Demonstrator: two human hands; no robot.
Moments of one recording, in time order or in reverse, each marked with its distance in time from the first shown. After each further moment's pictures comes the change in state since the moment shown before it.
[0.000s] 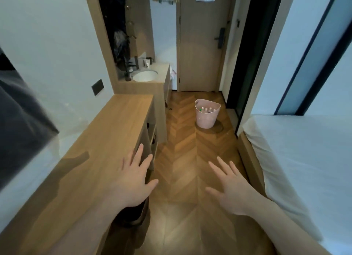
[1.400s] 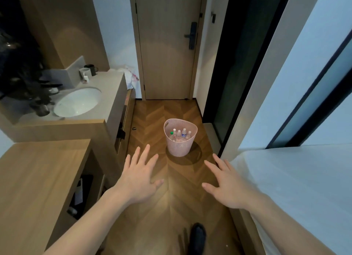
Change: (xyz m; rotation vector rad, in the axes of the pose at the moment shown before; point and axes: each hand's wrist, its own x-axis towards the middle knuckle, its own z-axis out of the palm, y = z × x) left_hand 0.755 0.140 -0.054 -0.004 -0.039 0.254; right_hand 0.611 0.256 -0.254 0.001 -0.010 0.215
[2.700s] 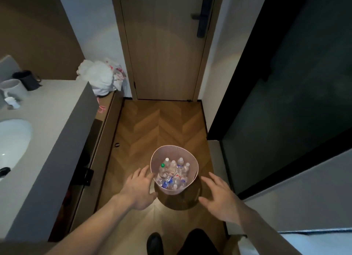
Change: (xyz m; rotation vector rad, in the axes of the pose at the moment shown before) left_hand 0.673 -0.049 -0.008 -0.115 -0.355 -0.108; right_hand 0.634 0.153 -0.173 0.175 -0.251 0.061
